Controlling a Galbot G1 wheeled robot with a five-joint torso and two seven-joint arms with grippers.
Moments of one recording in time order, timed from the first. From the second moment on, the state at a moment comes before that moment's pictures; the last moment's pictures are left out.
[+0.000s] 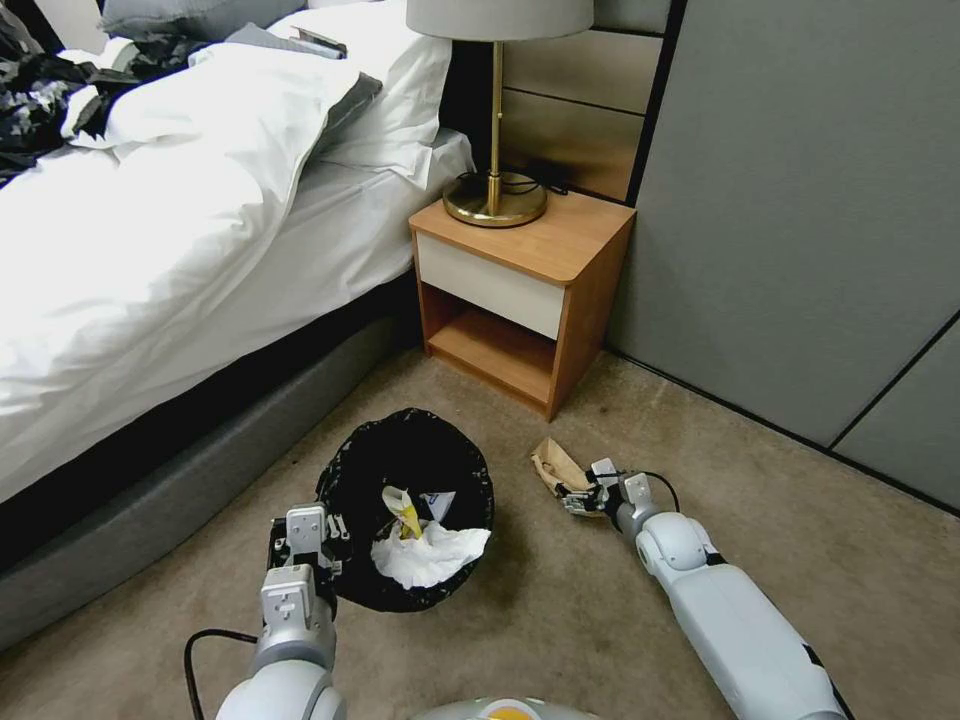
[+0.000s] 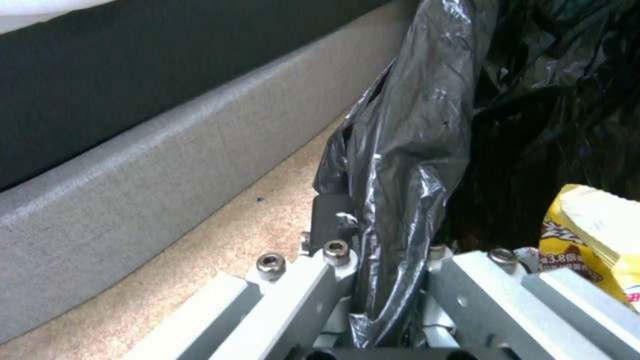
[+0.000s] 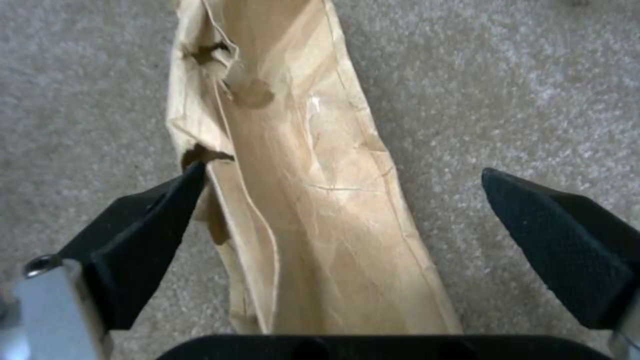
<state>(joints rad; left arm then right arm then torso) 1.75 -1.51 -0.46 -2.22 -0.01 0.36 -0.30 -0.91 1.28 0.17 1.01 0.17 -0.18 -0.19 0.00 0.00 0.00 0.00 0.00</state>
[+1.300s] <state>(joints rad) 1.74 -1.51 -0.46 -2.22 -0.01 0.35 -0.30 -0.91 1.29 0.18 0.98 0.16 -0.10 -0.18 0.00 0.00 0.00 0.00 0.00</state>
